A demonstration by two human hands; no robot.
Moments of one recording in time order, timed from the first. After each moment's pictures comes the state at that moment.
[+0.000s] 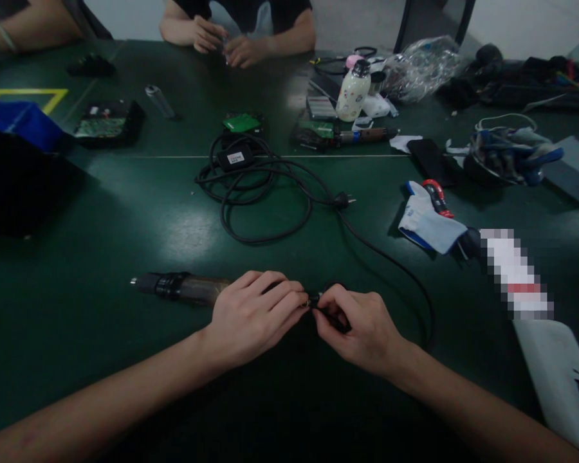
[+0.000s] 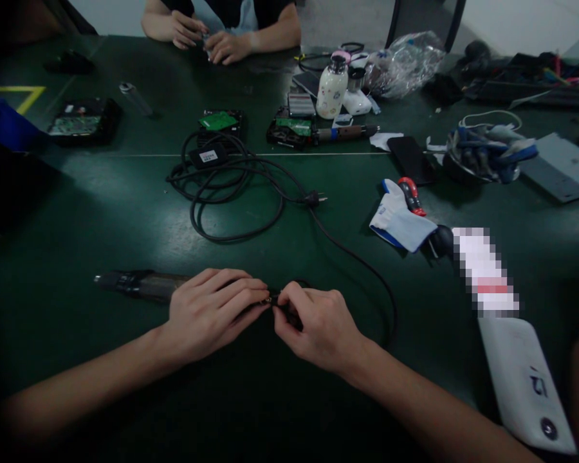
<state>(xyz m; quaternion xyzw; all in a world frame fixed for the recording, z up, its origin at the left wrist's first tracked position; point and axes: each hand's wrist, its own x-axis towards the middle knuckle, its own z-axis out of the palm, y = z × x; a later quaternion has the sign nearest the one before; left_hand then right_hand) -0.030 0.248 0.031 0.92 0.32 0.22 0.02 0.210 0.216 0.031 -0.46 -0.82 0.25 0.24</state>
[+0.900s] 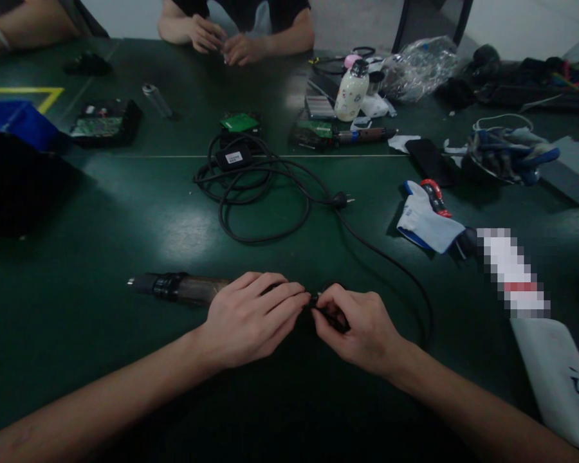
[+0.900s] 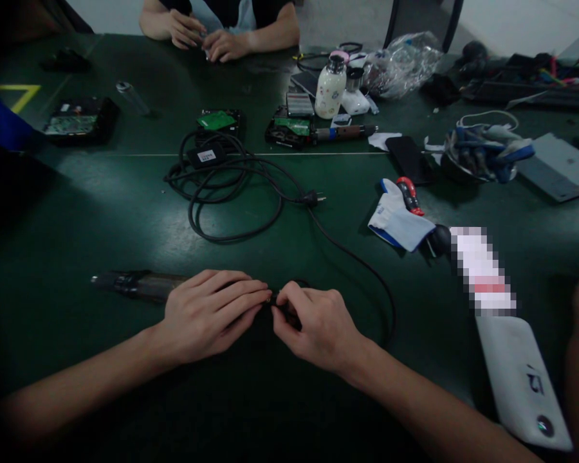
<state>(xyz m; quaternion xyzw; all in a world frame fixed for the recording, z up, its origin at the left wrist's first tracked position) -0.033 0.247 0.031 0.93 0.30 0.23 0.03 0.210 0.217 0.030 -0.46 -0.82 0.25 0.25</state>
